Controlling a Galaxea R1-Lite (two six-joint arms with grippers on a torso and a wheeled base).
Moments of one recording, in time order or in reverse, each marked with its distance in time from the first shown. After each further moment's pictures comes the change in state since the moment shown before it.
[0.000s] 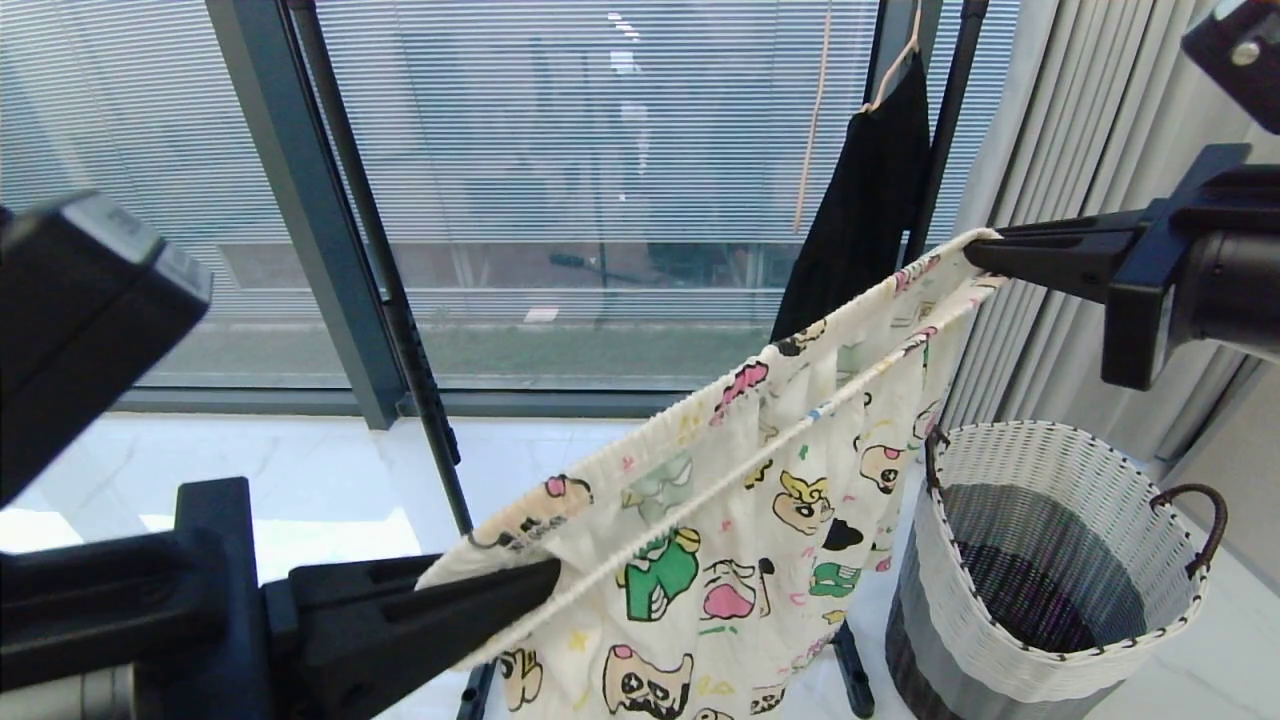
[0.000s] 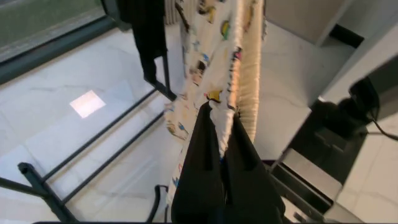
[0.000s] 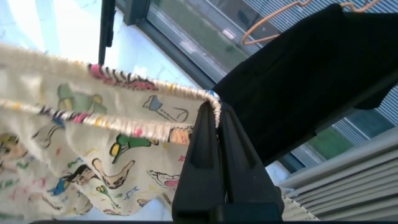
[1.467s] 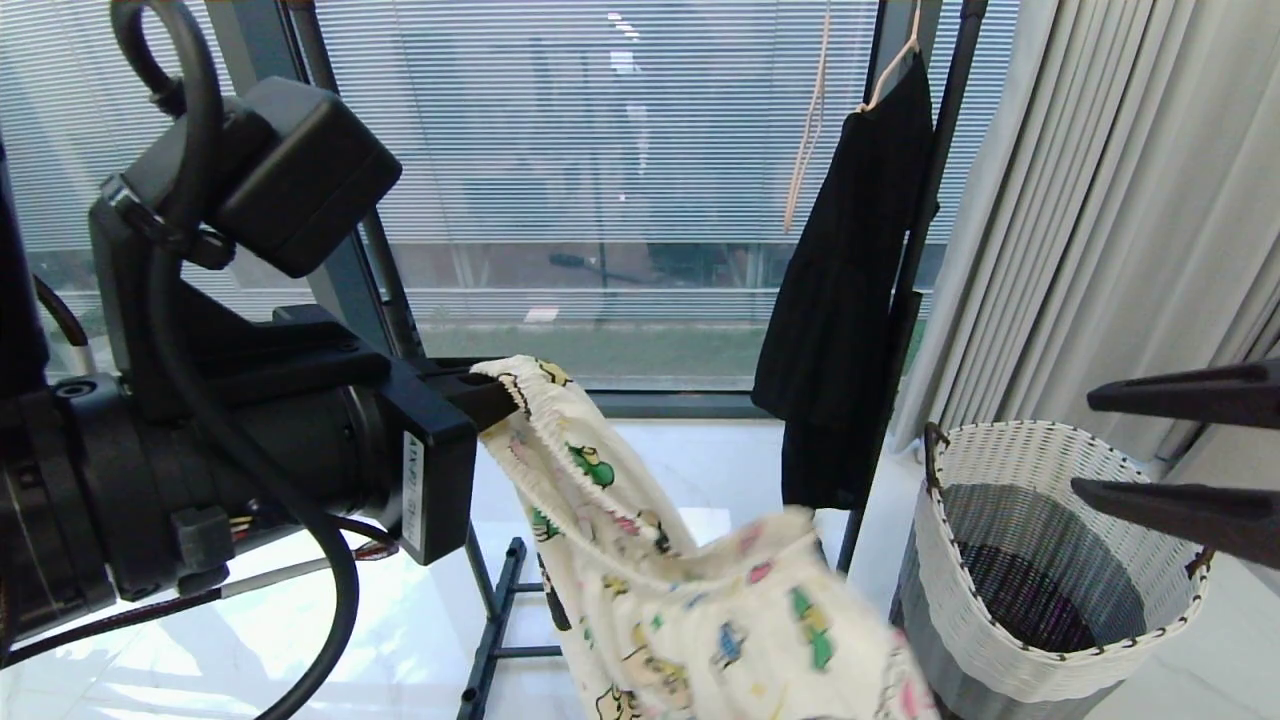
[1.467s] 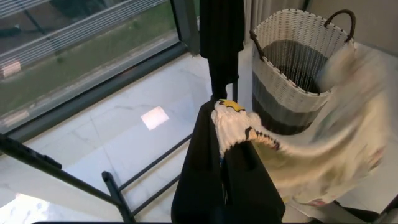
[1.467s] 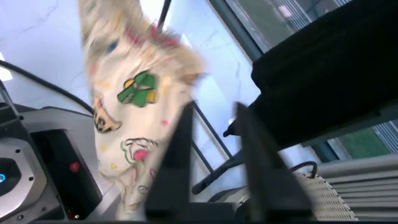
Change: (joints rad) left arm 0.312 0.134 -0.053 -0.185 -0.019 0.245; right arm 0.196 -0.213 0.086 0.353 -0.020 0.015
